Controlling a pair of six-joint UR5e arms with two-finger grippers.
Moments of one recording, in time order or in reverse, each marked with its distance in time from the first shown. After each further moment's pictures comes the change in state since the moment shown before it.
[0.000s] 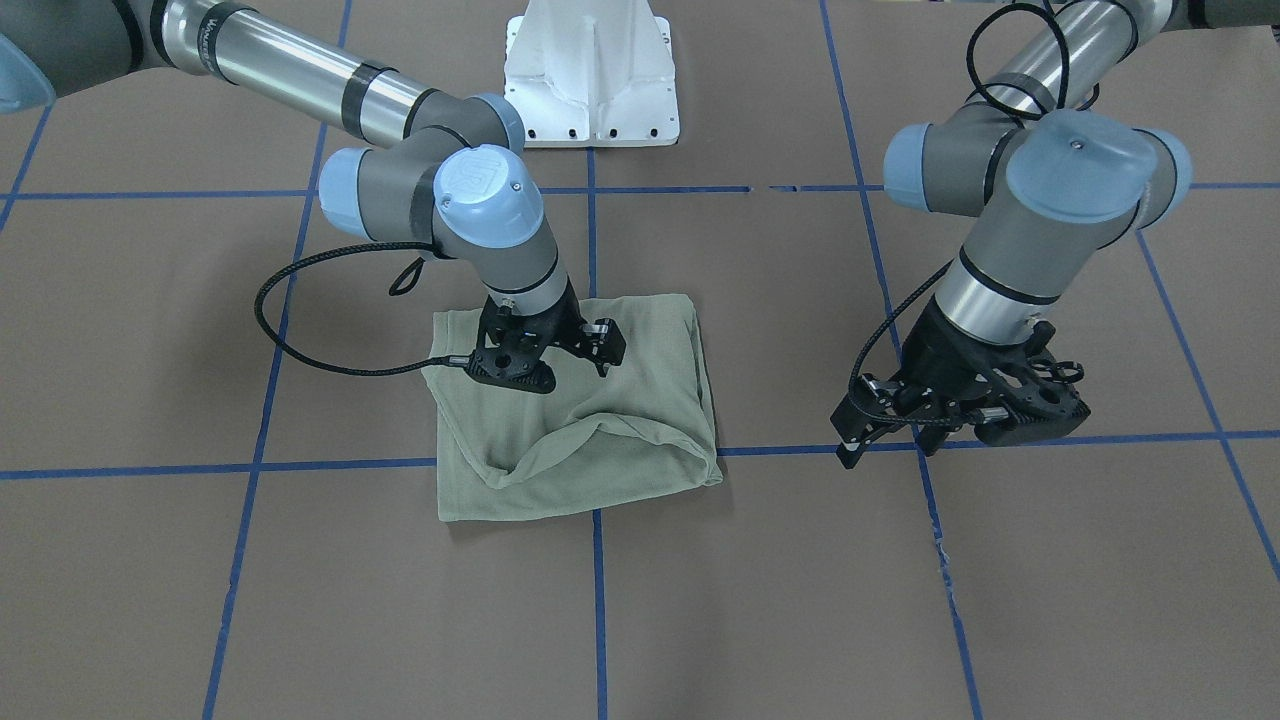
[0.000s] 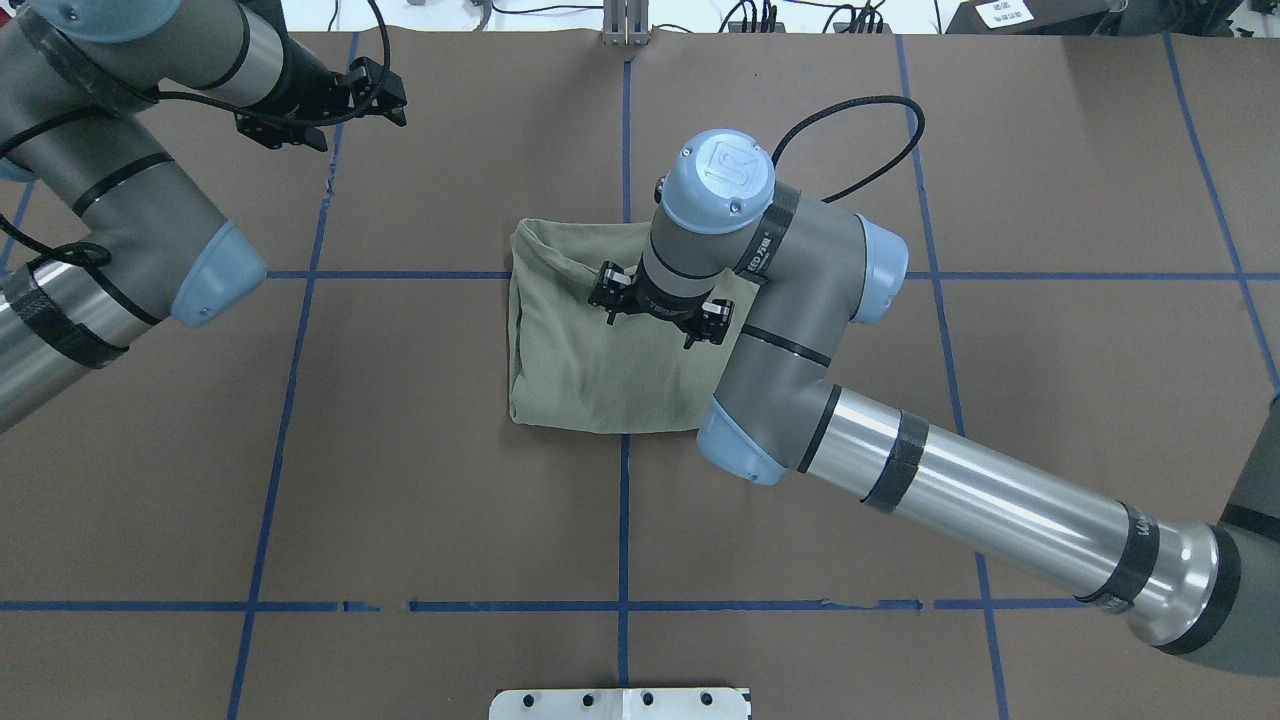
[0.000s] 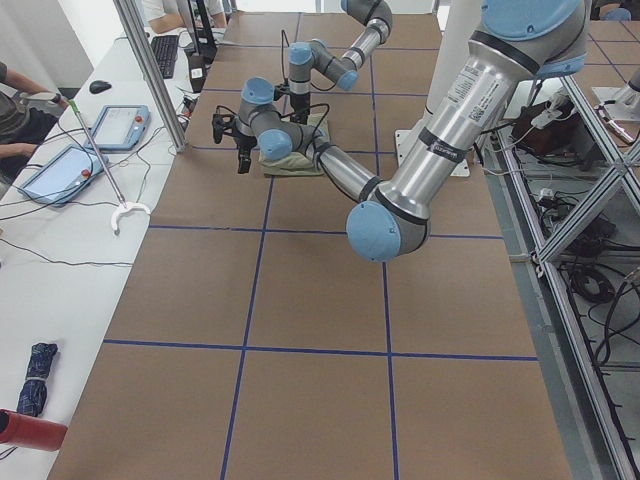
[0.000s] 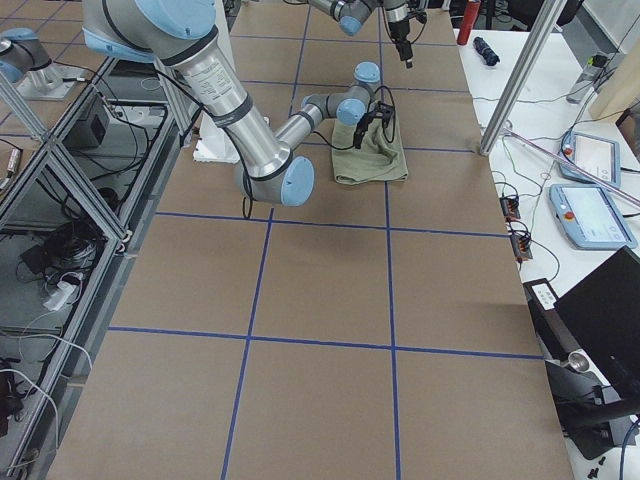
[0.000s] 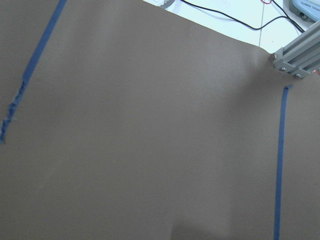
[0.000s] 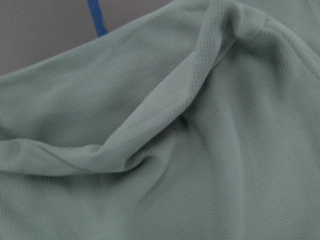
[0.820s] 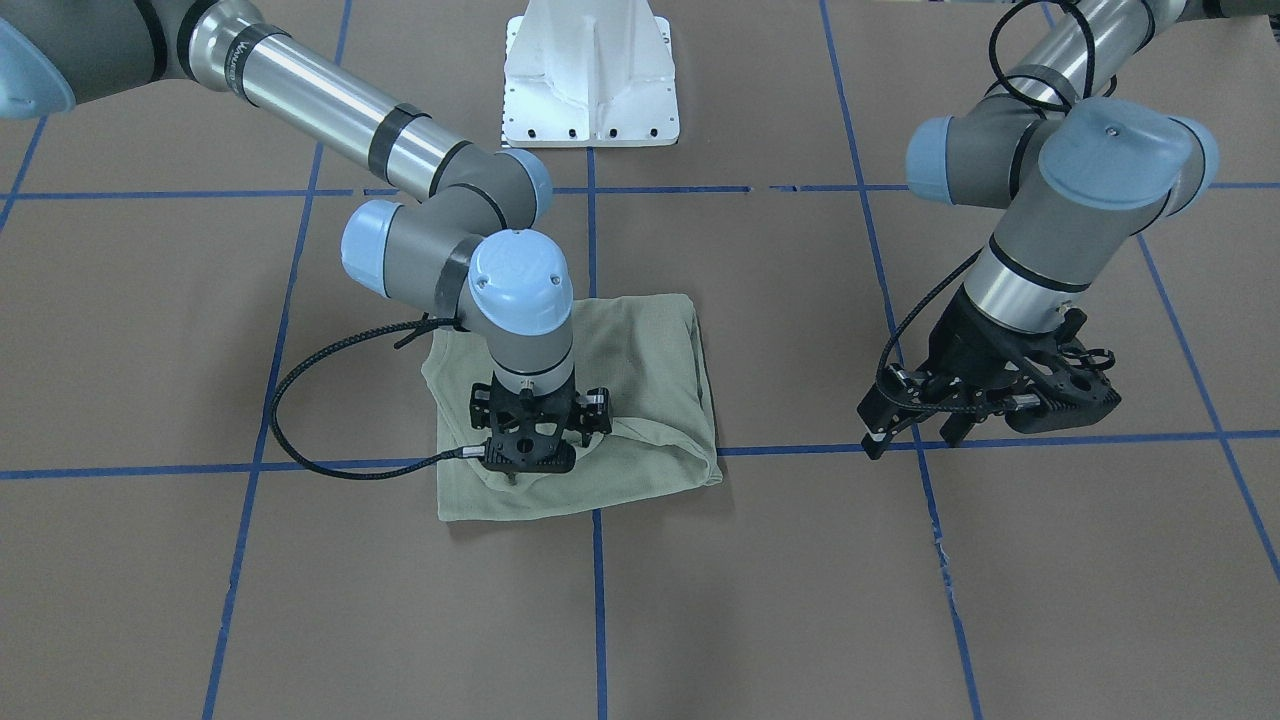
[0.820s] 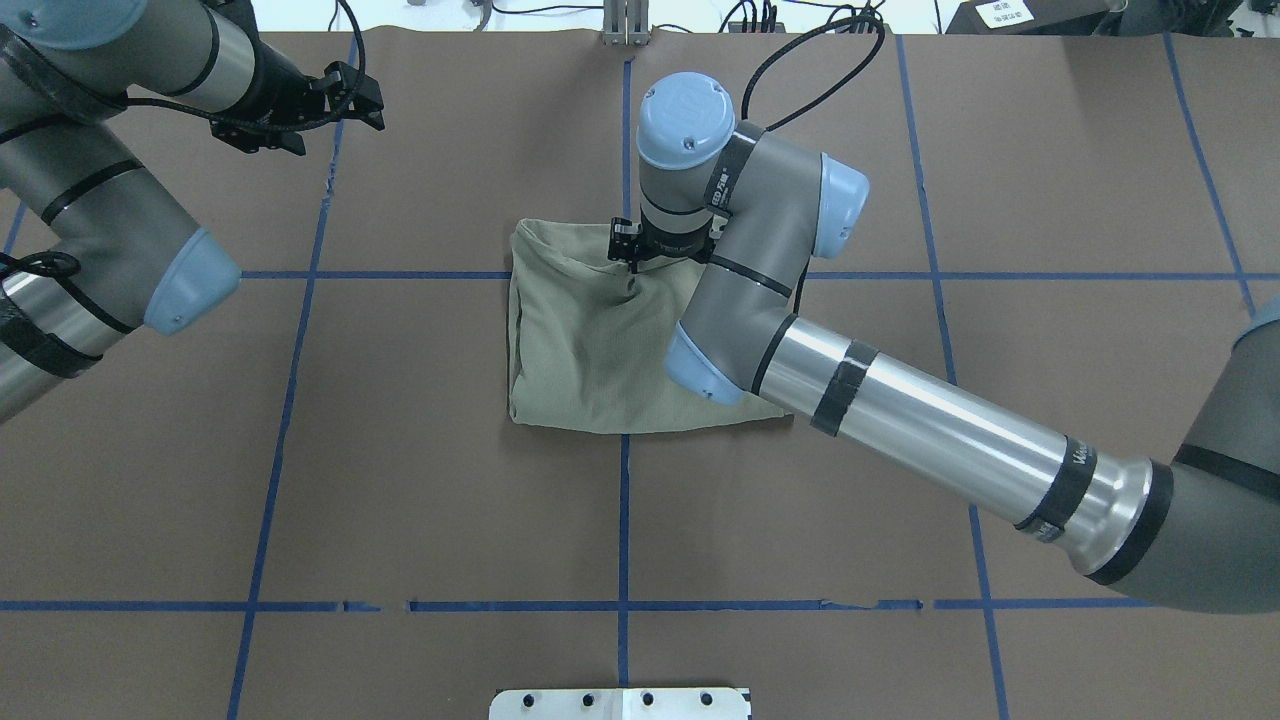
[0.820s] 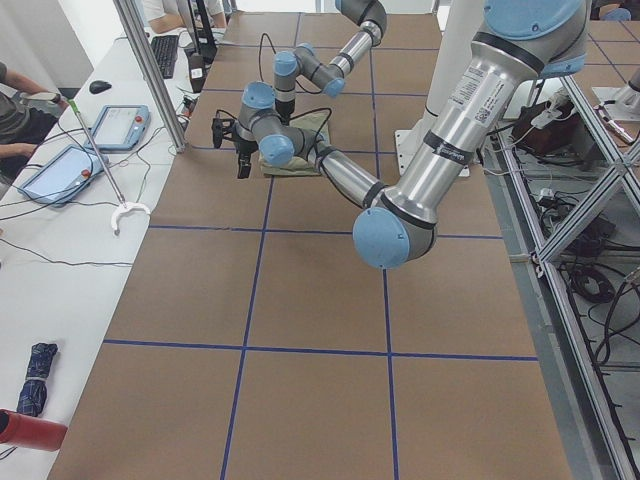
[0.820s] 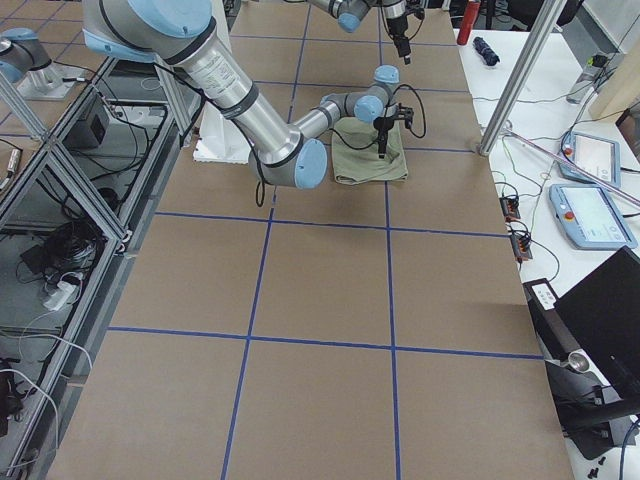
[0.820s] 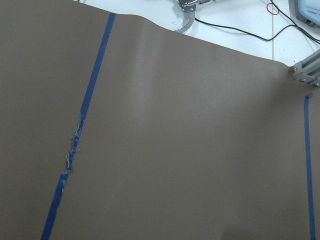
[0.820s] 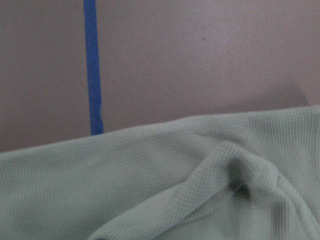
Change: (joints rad) left arm -0.009 0.039 -0.036 -0.002 -0.003 0.006; right arm 0.083 0.159 -0.279 -0.051 -0.078 -0.301
